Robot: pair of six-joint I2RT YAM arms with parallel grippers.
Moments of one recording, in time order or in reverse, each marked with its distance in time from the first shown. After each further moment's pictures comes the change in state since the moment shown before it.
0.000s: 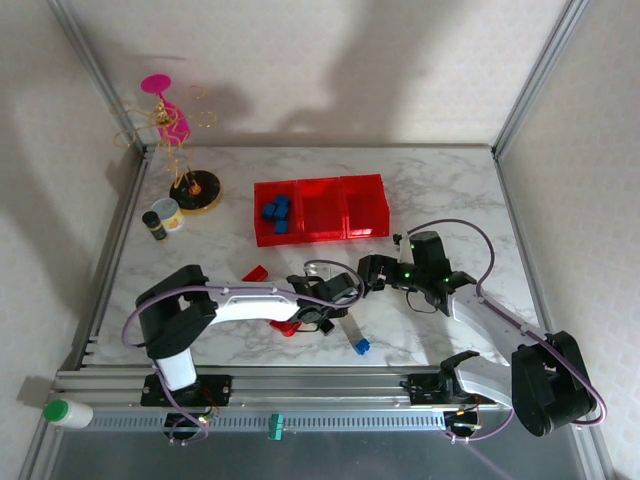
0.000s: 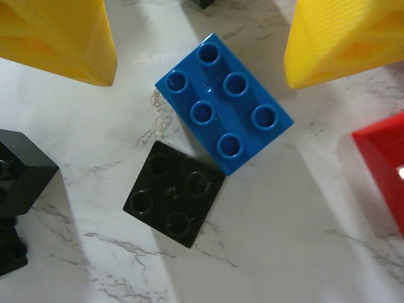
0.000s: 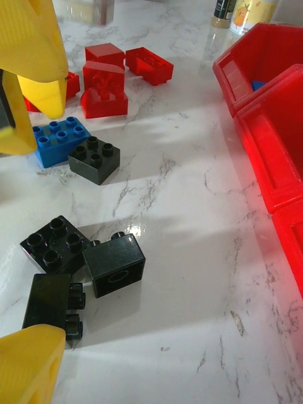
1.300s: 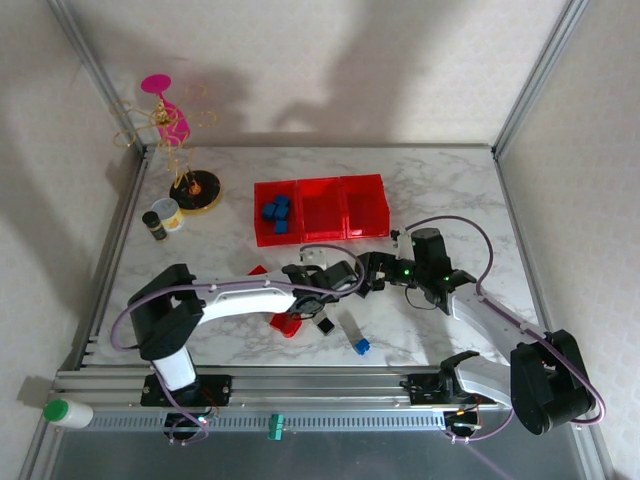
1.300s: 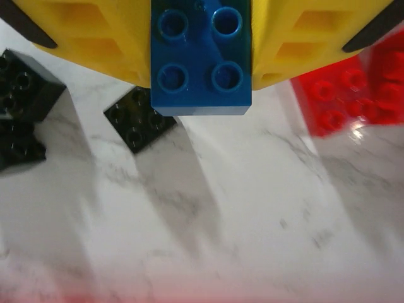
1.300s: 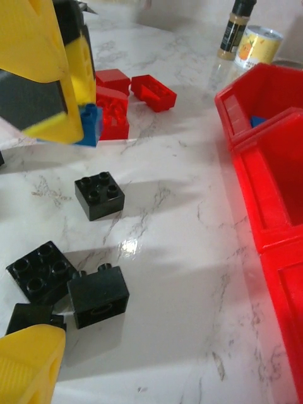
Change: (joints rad) left arm 0.047 -0.072 0.074 -0.107 -0.198 0.066; right arm -0.005 0.010 0.014 0.076 -0.089 -0.026
